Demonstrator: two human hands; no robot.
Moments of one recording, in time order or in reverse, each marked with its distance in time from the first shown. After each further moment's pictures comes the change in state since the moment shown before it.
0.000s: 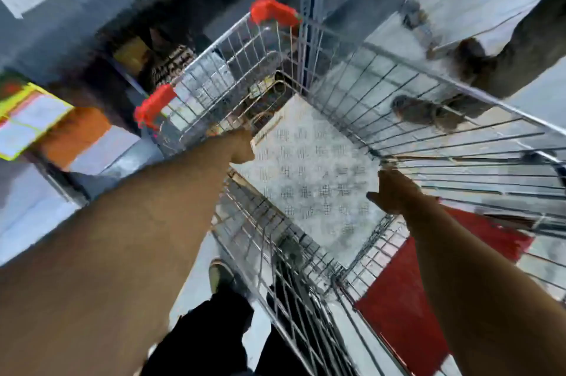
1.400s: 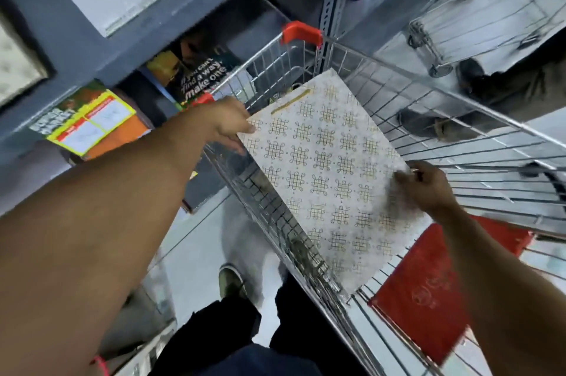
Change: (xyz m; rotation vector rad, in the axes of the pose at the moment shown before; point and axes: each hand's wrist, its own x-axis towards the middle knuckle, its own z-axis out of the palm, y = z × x) left_hand -0.081 -0.052 -0.082 -0.726 0.065 0.024; right_hand -0.056 0.002 -0.040 0.892 0.420 0.081
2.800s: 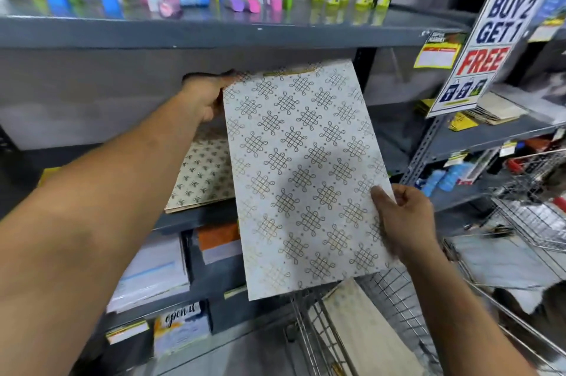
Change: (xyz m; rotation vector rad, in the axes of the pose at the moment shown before) left_hand -0.291 -0.045 -0.291 -1.146 0.732 0.605; right_hand -0.203 -0.369 0.005 0.383 0.072 -0.597
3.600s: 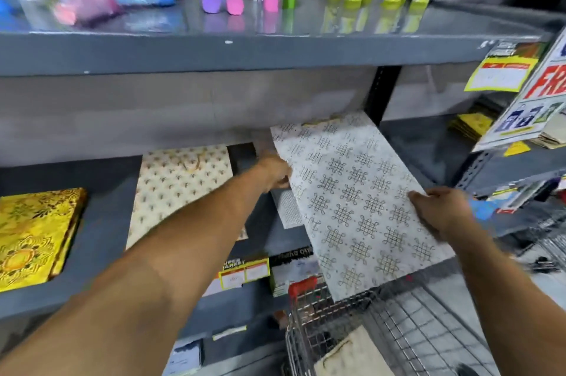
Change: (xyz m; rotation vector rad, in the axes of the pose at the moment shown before) left_hand 0.086 -0.133 0.114 0.295 -0.059 -0.288; right_hand 0.237 0.046 0.013 -0.463 0.020 0.121
